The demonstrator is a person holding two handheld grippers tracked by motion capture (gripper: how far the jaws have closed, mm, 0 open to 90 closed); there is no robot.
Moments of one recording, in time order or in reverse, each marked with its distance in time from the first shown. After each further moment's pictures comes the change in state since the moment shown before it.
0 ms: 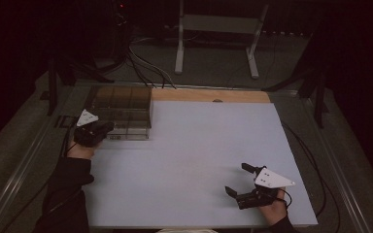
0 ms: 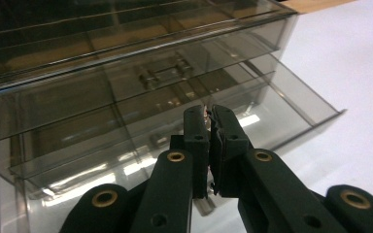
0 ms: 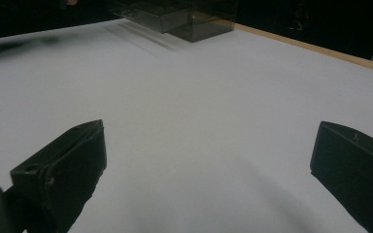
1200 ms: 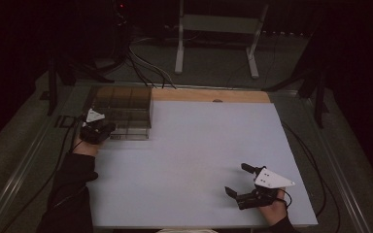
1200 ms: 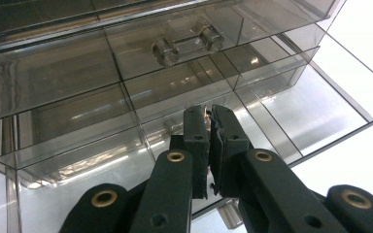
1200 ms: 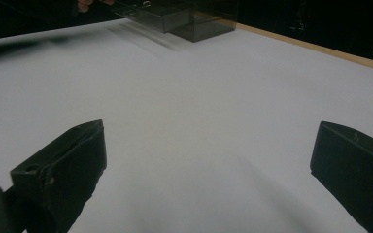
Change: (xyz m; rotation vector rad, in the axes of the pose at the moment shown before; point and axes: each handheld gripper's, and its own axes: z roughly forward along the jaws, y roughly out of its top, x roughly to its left) left arm 0.001 -0.001 0.024 0.105 0.060 0.002; right arm 0.001 0.000 0.000 0.002 0.007 0.001
